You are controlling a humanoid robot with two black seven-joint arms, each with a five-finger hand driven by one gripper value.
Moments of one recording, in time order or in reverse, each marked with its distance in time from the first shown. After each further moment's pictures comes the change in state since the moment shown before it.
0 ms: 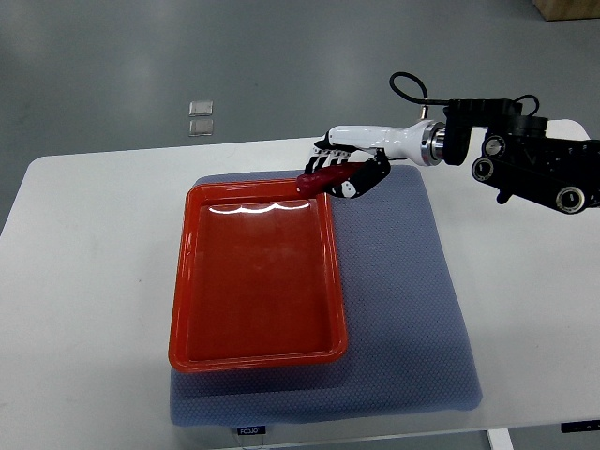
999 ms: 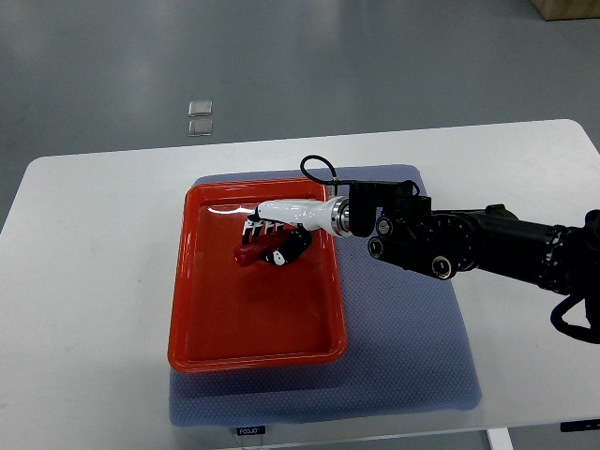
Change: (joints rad) left arm 0.000 0.000 0.001 0.000 0.000 0.000 0.001; right arm -0.096 0.372 -0.145 -0.273 0.001 -0.148 0.000
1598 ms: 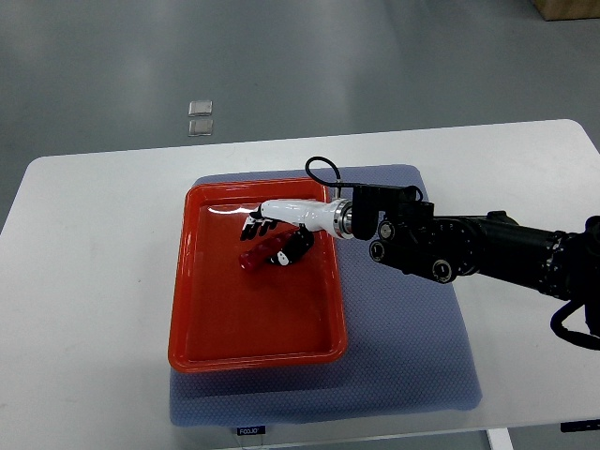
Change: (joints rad) left arm 0.000 0.000 -0.001 0.000 0.001 -0.002 -0.001; right arm -0.022 0.000 0.016 -0.007 0.006 -0.021 0.003
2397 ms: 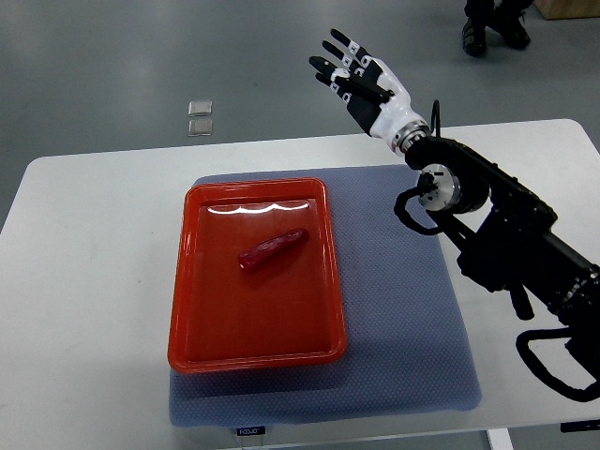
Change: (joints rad) left arm 0.000 0.000 0.000 -0.002 0.000 0.000 0.000; right arm -0.295 0.000 0.994 0.015 0.842 0.024 -0.001
